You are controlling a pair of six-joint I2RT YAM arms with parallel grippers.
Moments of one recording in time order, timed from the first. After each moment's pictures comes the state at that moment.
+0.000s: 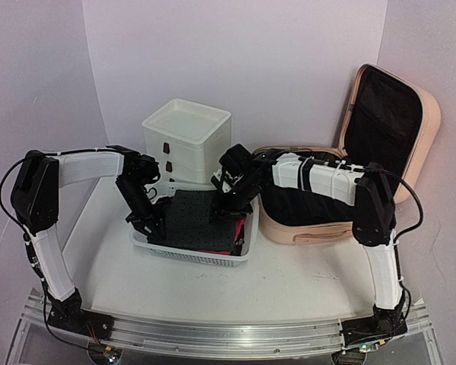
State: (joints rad) left arm -0.47 1.84 1.39 -1.16 0.50 -0.20; right arm 0.85 2.14 1.88 -0.77 -0.34 0.50
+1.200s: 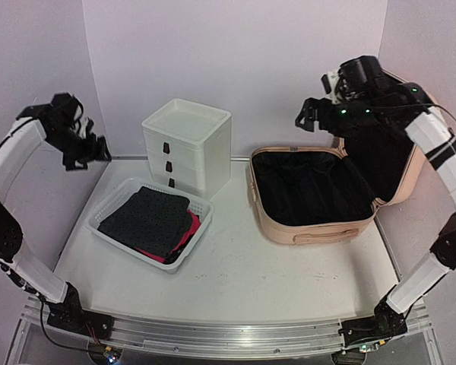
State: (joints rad) left arm -0.05 1.50 1.57 -1.15 0.16 -0.24; right arm 0.61 1.56 1.96 -1.06 0.11 0.40
